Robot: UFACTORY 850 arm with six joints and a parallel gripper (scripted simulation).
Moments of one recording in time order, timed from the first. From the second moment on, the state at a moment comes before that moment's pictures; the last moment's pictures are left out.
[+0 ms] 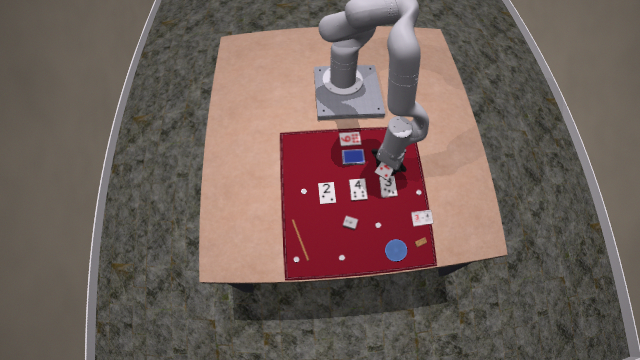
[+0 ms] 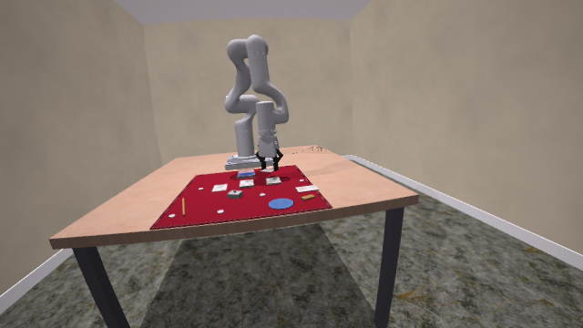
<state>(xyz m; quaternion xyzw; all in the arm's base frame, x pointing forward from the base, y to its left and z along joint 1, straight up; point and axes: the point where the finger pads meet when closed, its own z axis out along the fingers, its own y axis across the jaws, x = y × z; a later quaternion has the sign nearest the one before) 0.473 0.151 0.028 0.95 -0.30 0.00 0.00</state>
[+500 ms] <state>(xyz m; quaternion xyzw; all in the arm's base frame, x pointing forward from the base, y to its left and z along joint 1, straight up) 0.509 0.157 0.030 0.99 -0.11 0.00 0.00</state>
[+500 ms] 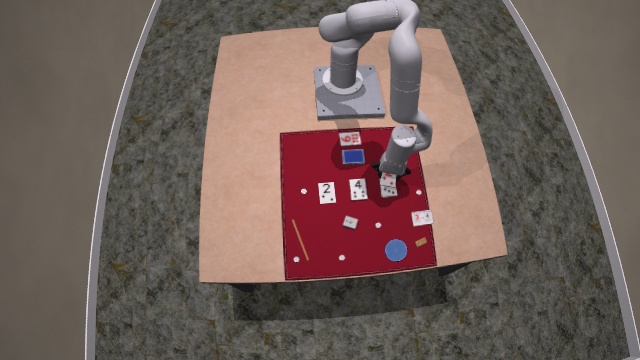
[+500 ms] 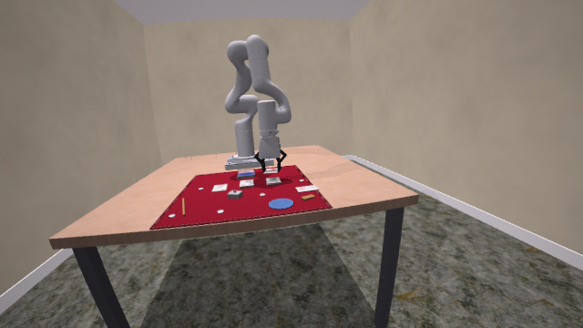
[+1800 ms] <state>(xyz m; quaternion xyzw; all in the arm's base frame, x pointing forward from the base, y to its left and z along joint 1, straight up) 0.532 0.162 0.030 1.00 0.02 0.00 0.00</state>
